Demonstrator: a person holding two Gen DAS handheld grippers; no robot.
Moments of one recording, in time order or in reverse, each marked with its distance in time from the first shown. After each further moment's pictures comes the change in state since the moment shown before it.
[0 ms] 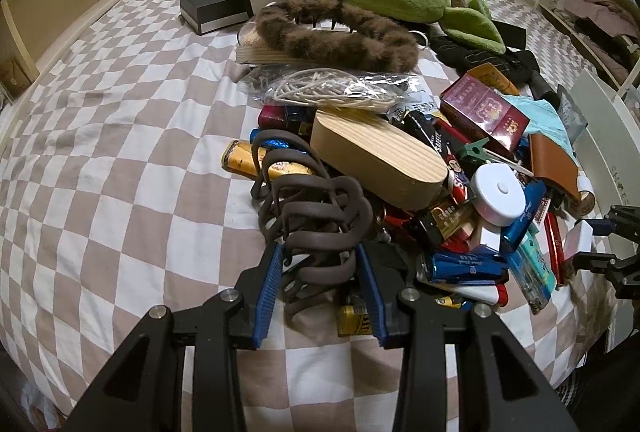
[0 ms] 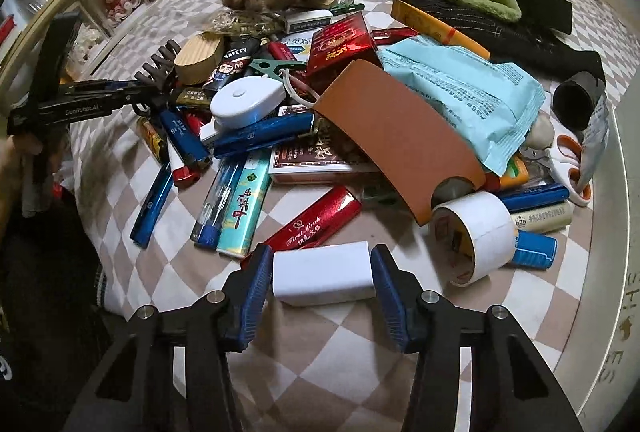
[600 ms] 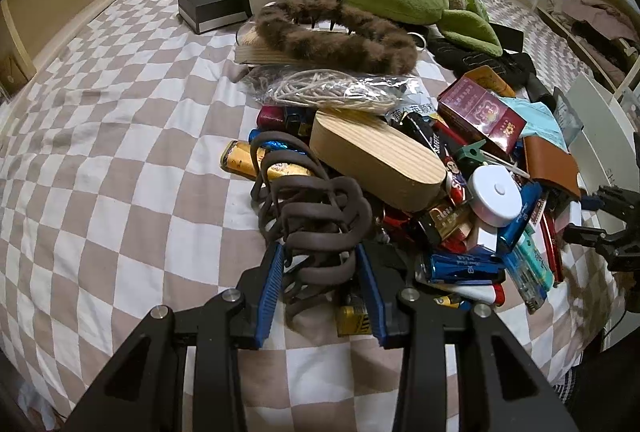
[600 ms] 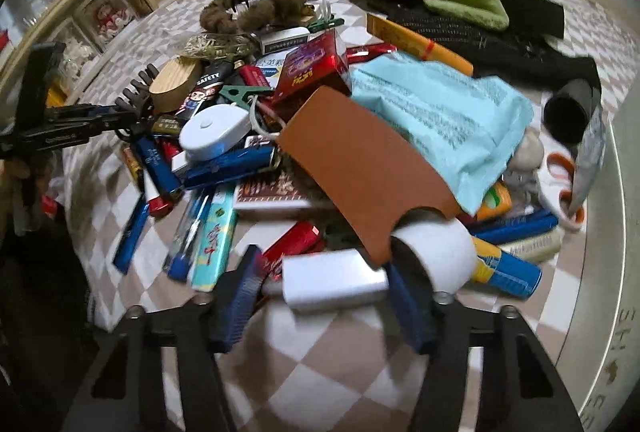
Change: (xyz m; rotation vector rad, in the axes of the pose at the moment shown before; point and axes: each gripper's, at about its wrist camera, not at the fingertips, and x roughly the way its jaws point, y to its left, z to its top) left arm -0.002 0.003 0.000 -0.003 0.001 -0.024; right arm -0.001 -0.024 0.011 0.030 -0.049 0.015
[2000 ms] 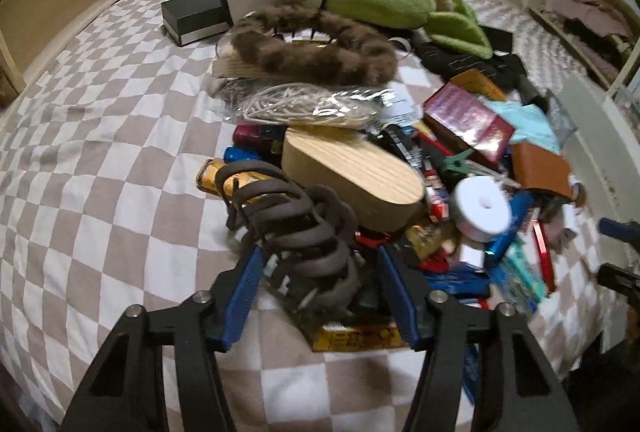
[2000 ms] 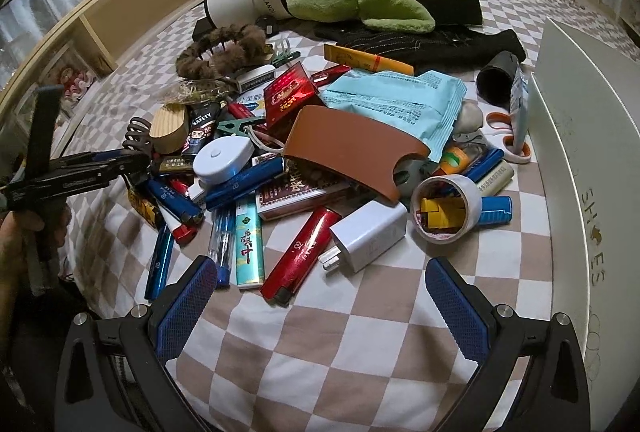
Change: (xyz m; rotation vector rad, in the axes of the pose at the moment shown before) left arm 0.006 -0.011 0.011 0.021 -0.018 -0.010; right arm -0.036 0.032 -0.024 0.229 -0.129 -0.139
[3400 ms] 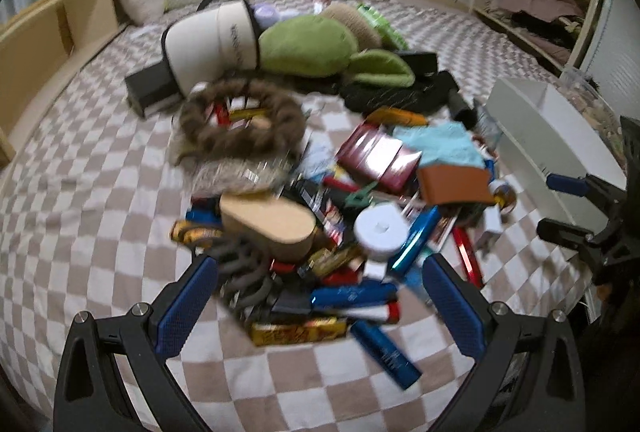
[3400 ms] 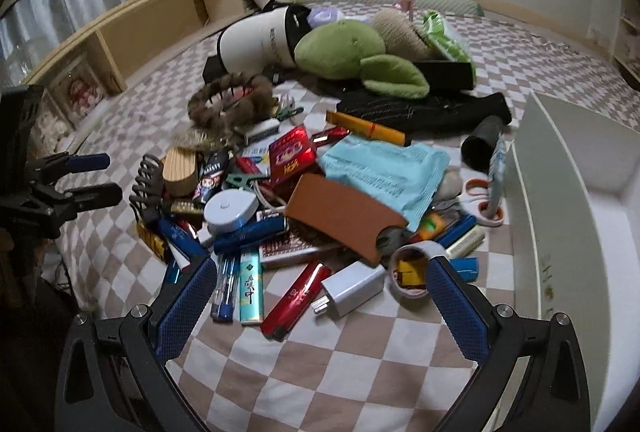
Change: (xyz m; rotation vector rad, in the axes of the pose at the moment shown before) left arm -0.061 -0.047 0.001 0.145 -0.098 -0.091; right arm -0.029 0.008 0.019 -0.071 -0.139 -0.037
